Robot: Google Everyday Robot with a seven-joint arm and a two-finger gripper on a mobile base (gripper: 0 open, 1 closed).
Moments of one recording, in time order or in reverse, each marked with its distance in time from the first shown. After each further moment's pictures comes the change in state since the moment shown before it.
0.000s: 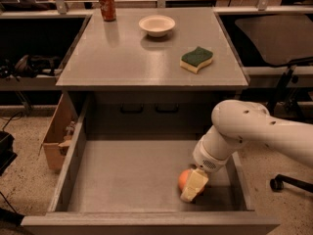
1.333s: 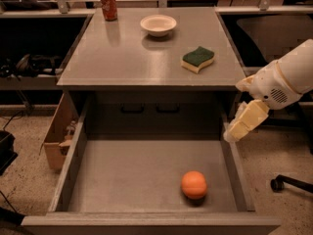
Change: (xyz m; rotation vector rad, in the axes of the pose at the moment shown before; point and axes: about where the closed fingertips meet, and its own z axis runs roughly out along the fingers) arm -0.014 -0.037 -0.240 0.152 -0.267 0.031
